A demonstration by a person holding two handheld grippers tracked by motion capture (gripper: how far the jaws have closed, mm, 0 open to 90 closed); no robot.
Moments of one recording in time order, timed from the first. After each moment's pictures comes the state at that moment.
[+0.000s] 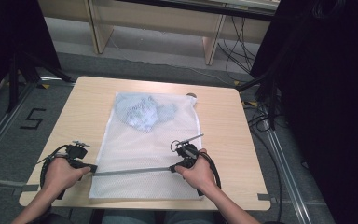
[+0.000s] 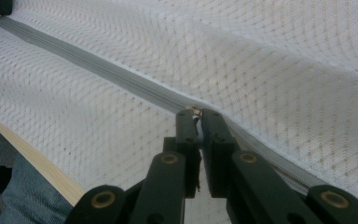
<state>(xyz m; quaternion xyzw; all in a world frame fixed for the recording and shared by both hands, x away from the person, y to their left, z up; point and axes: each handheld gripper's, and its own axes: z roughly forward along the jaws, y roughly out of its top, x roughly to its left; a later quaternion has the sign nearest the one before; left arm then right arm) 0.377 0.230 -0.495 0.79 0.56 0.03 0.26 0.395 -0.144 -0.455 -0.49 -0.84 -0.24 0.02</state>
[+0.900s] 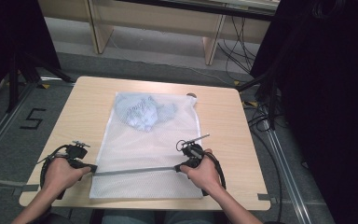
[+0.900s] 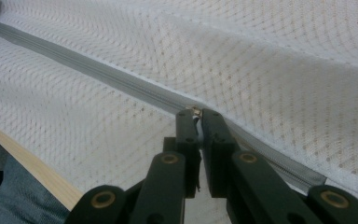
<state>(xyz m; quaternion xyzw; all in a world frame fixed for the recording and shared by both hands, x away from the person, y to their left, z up) 0.376 0.228 -0.496 0.78 0.56 0.03 0.26 0.396 -0.161 -0.454 -0.51 -0.83 -0.24 0.03</state>
